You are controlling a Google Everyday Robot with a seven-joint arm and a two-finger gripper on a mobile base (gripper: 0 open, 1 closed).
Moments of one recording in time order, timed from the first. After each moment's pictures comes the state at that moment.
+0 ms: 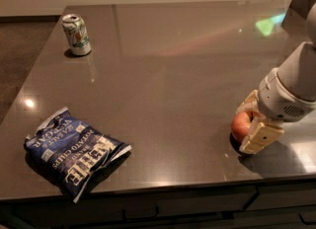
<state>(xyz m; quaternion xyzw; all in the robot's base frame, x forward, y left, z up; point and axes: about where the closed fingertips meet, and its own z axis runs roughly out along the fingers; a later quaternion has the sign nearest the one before) 0.425 -0.204 0.845 -0.63 0.76 0.07 0.12</state>
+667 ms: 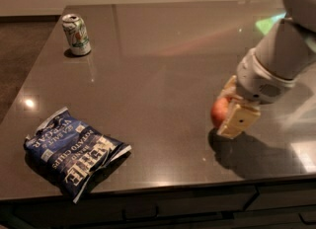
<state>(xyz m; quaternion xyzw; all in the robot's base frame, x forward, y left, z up) 0.438 -0.155 0.877 -0.63 0.76 0.09 0.13</state>
